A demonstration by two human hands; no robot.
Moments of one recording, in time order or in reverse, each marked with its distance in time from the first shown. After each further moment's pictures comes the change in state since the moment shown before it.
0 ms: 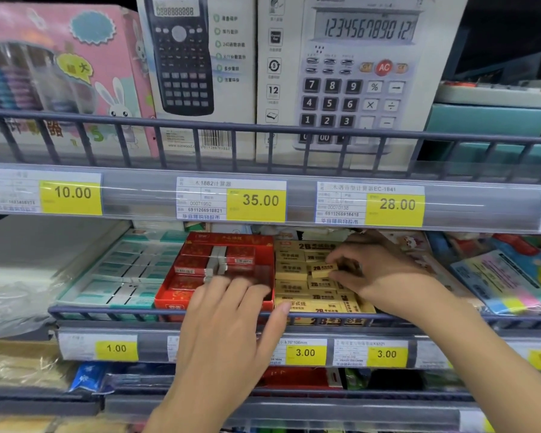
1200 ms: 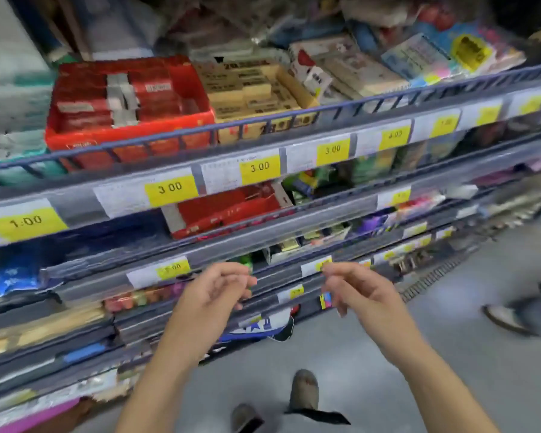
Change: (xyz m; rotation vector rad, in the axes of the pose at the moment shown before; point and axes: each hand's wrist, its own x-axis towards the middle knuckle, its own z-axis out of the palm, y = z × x) left_hand -0.162 -0.017 0.036 -1.242 -0.820 -0.634; right_hand -0.265 -0.065 0.181 1.176 0.285 0.653
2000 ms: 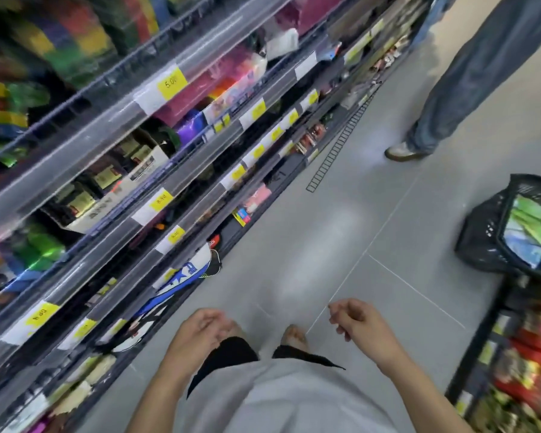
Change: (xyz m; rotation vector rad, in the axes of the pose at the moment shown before) left_hand -0.059 -0.168 0.234 0.284 -0.334 -0.654; right_hand -0.232 0.231 -0.204 0.060 0.414 0.731
